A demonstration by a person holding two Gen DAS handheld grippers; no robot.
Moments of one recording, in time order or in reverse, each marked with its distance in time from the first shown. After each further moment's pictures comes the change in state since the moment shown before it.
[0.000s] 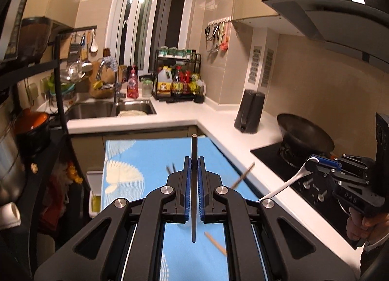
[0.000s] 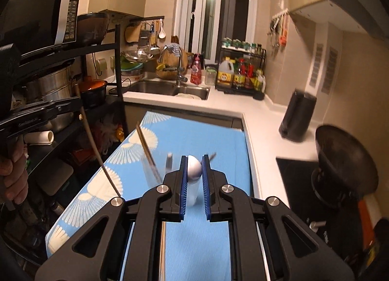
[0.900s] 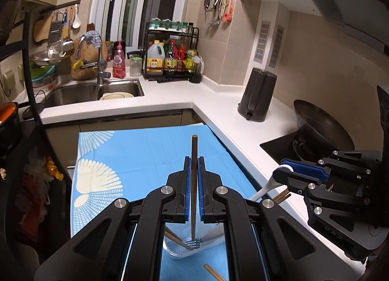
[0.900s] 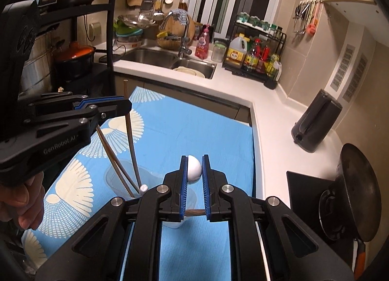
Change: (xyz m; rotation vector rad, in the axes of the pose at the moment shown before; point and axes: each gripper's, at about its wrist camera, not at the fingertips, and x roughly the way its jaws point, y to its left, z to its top) left arm 0.164 0.000 0.000 -0.017 0.153 -0.039; right arm 0.155 0.003 0.036 -0.107 0.200 -0.011
